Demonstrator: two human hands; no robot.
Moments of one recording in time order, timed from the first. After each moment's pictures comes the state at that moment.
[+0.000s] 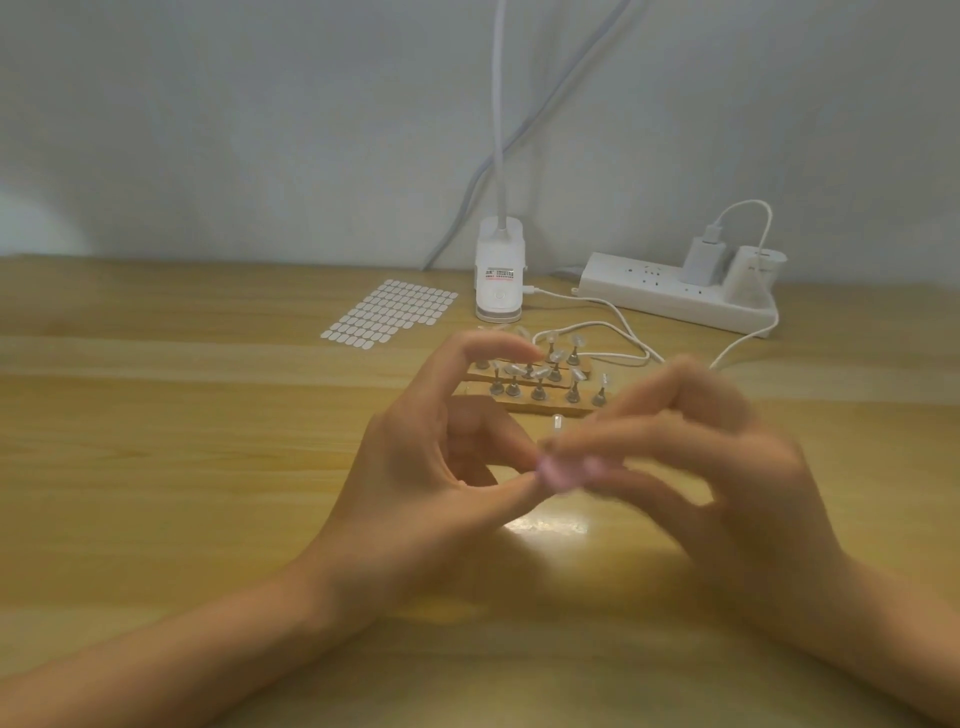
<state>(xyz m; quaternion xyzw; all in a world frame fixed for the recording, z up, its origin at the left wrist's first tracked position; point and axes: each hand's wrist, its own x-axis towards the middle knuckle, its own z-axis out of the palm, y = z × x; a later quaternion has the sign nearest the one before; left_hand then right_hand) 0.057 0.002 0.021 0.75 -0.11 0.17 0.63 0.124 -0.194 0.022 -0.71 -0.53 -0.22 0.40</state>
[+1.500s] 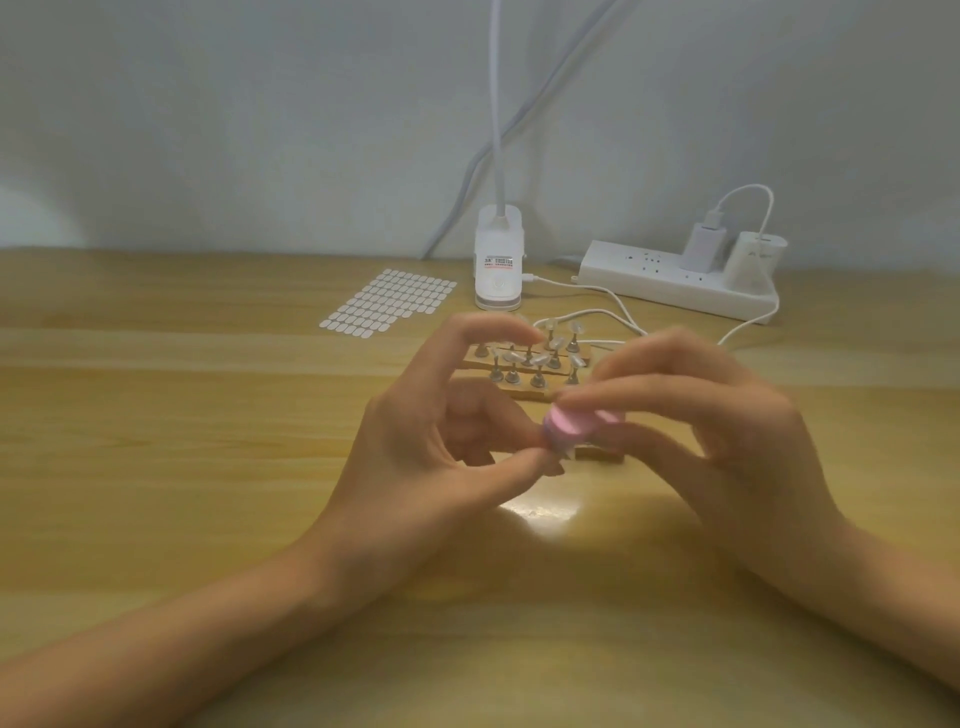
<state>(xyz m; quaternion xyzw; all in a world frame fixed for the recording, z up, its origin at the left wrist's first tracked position) 0.057 0.003 0.019 0.75 -0.12 0.18 0.62 0.129 -0.192 0.023 -0.71 -0.52 -0.19 0.43</state>
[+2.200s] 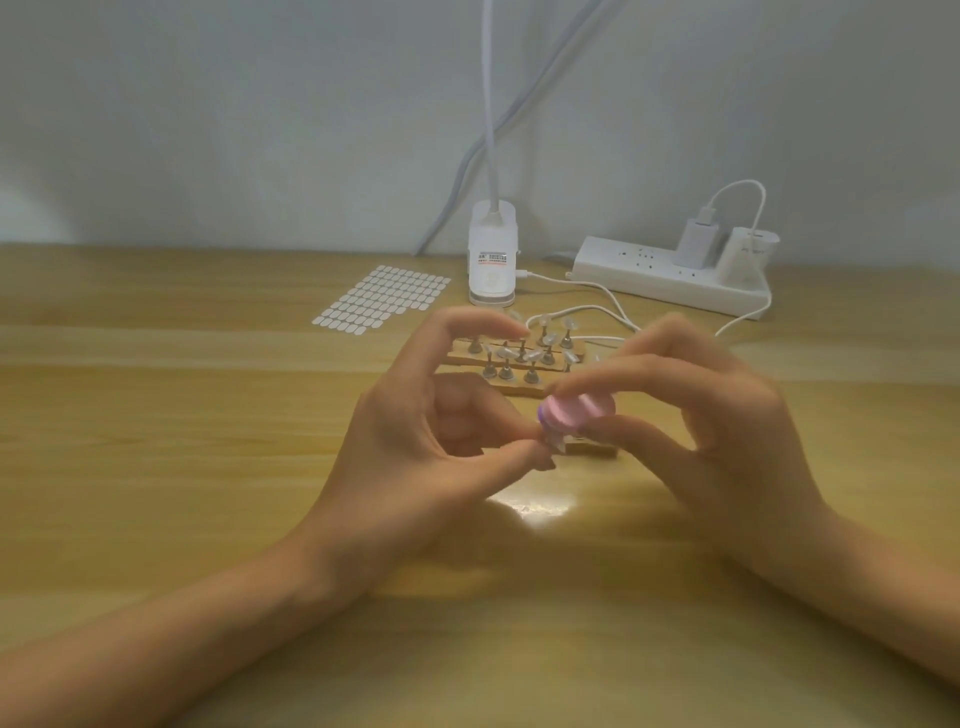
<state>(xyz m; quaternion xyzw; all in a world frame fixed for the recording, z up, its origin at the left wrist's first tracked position) 0.057 0.001 0.021 0.75 -0.09 0.17 0.64 0.126 -0.191 0.024 -0.72 -0.51 -0.20 0.42</state>
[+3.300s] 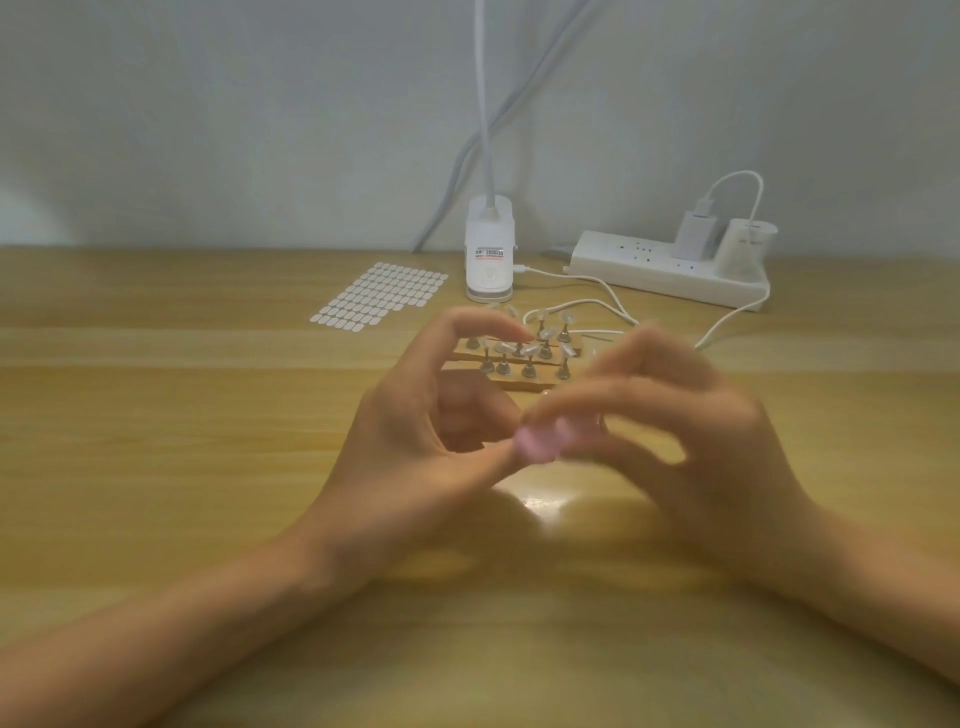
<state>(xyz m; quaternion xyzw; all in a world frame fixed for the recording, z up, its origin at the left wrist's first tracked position) 0.061 0.002 0.019 0.75 -0.10 0.16 0.63 0.130 -0.190 0.020 -0.71 -0.54 -0.22 0.39</state>
